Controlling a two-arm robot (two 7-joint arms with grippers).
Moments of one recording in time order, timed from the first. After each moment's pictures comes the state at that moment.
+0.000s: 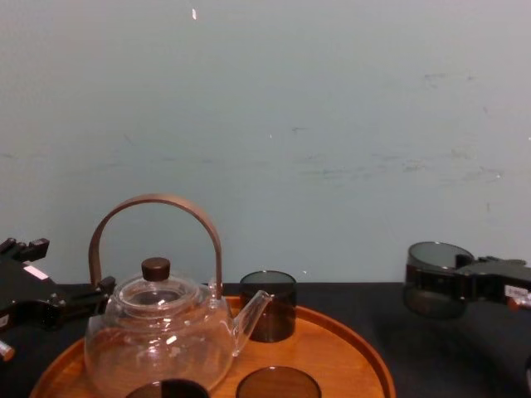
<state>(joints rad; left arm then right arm) -0.20 0.60 0.45 -1.41 -0.25 -0.12 0.03 0.42 0.27 -0.25 -1.10 0.29 0.08 0.40</state>
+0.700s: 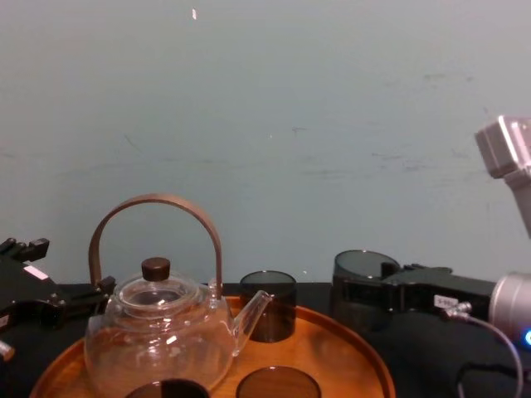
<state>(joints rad) -0.20 0.60 0.45 -1.41 -0.25 -0.12 0.03 0.43 0.23 -0.36 -1.12 0.33 0.09 0.44</state>
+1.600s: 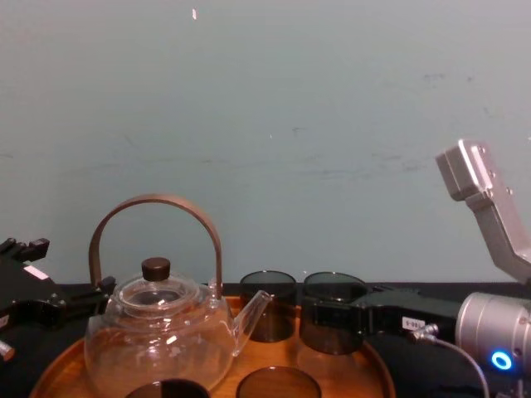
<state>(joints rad) -0.20 0.60 0.45 -1.41 -0.25 -0.12 0.03 0.46 0.20 -0.42 -1.04 0.34 0.07 0.46</state>
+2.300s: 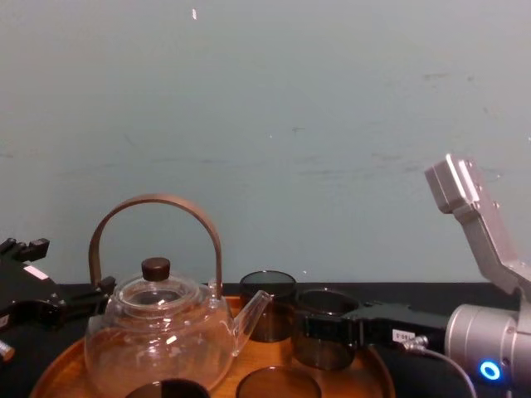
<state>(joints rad) -0.20 0.60 0.45 -1.41 -0.25 -0.12 0.03 0.48 0.18 -0.43 -1.00 0.37 0.10 0.46</state>
